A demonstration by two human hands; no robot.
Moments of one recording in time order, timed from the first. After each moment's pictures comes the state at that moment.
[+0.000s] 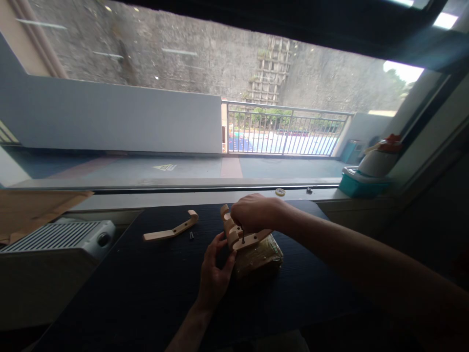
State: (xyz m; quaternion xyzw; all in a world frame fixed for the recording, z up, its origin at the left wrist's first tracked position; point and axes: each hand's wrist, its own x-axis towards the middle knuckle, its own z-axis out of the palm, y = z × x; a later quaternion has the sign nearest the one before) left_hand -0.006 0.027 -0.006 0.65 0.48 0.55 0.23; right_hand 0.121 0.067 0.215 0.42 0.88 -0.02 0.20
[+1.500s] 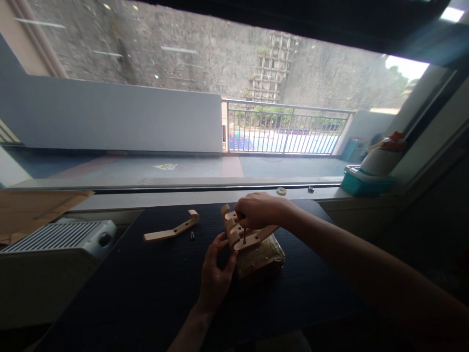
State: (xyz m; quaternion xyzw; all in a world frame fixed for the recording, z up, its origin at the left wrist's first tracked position) left_hand -0.006 0.026 -0.004 0.65 0.48 0.54 0.22; right_hand 0.130 0.068 0.208 0.46 0.88 -0.02 0.14
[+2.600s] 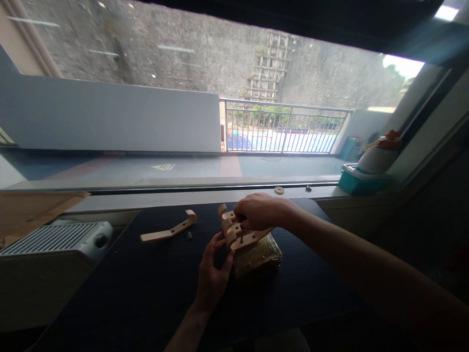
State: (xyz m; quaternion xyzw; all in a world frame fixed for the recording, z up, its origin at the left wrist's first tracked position) left_hand -0.005 0.027 -0.005 0.65 0.48 0.54 0.23; right_hand 0.141 0.065 0.208 0.44 0.89 -0.03 0.14
